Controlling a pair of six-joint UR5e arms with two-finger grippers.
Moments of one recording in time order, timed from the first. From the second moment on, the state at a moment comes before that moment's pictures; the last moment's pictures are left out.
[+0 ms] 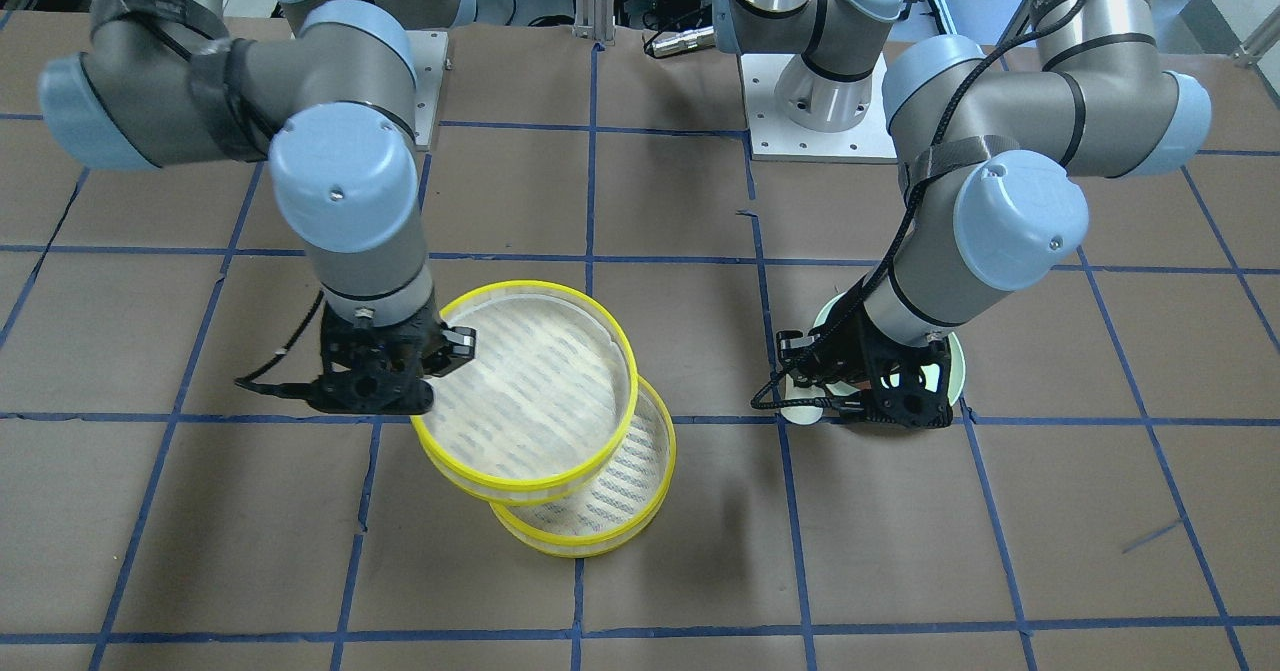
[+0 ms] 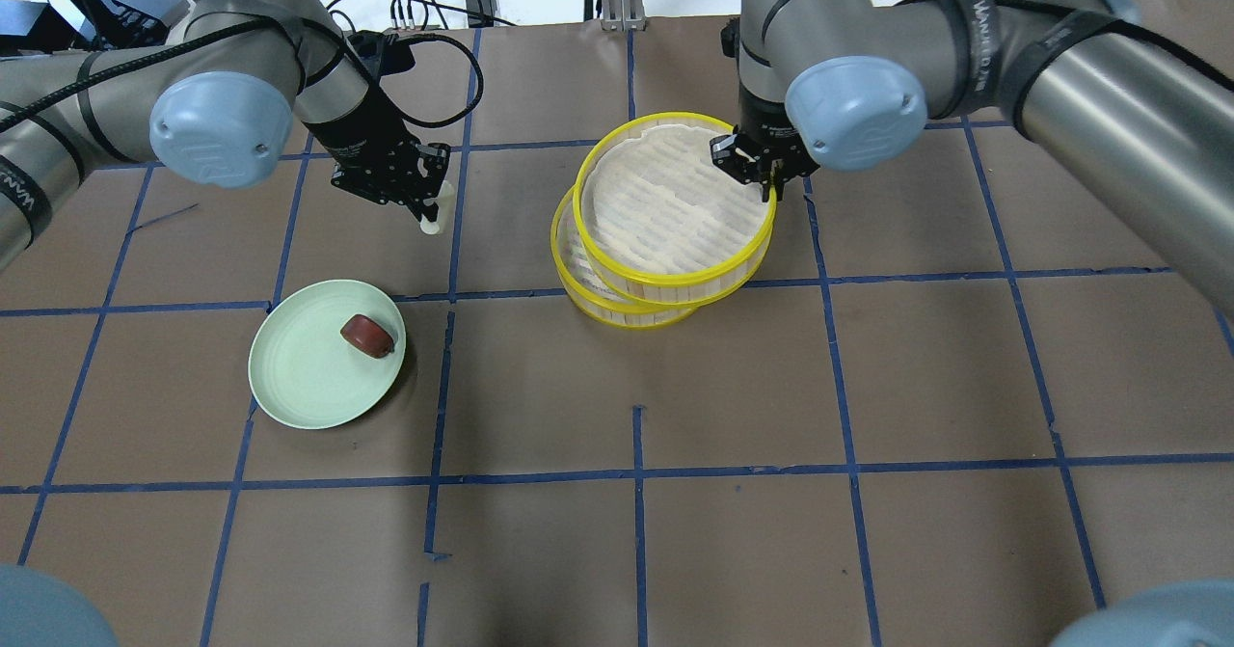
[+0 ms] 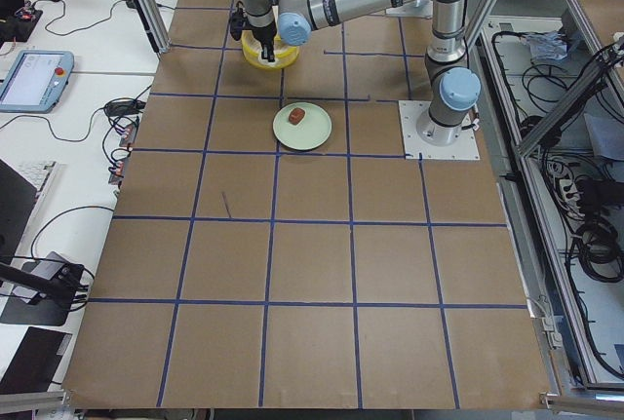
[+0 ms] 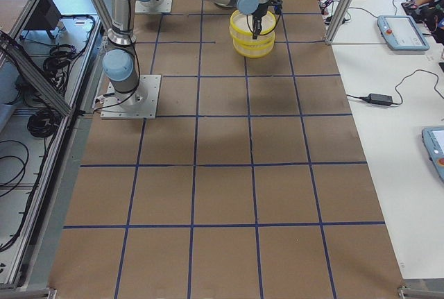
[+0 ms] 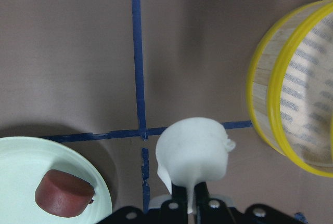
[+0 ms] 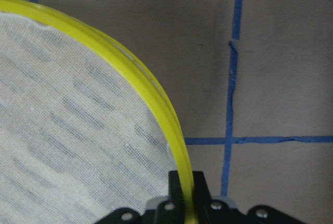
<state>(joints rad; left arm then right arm) -1.53 -1.87 -1.62 -1.30 1.40 0.04 1.70 -1.26 1.53 -1.81 -1.66 0.11</state>
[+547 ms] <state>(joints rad) -1.69 -1.94 -1.60 -1.05 1.28 -0.33 1.45 -1.30 1.48 -1.73 -1.66 -0.23</state>
